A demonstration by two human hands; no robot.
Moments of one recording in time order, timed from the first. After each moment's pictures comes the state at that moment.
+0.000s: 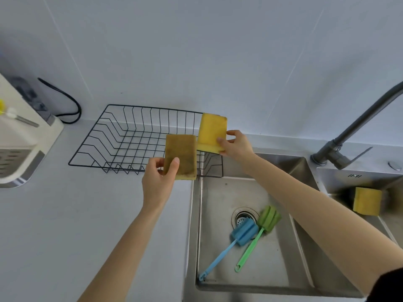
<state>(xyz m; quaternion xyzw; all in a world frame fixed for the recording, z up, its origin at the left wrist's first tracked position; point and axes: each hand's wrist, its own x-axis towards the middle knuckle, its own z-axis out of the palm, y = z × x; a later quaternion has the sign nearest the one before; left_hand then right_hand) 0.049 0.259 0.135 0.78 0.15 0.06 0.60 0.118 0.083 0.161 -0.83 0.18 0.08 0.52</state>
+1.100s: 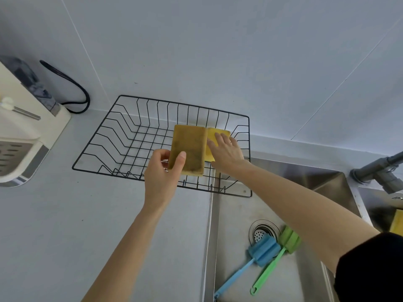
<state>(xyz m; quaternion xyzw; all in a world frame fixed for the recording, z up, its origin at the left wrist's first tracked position) 0.109 0.290 0.116 0.79 0.14 0.09 0.59 0.197 0.138 0.088 -0.98 -0.15 0.13 -0.08</state>
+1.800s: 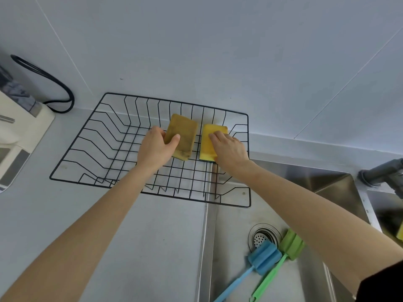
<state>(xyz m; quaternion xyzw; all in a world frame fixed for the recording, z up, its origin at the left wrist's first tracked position) 0.209 0.295 0.093 0.92 0.11 -0.01 0.37 0.219 0.119 0.073 -0.99 -0.15 0.05 -0.02</state>
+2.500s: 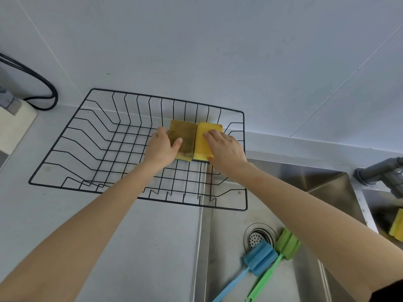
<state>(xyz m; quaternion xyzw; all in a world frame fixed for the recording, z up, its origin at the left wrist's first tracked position) 0.232 0.278 0.062 0.93 0.08 -0.09 0.34 0.216 0.115 0.078 -0.98 -0.17 0.06 0.00</state>
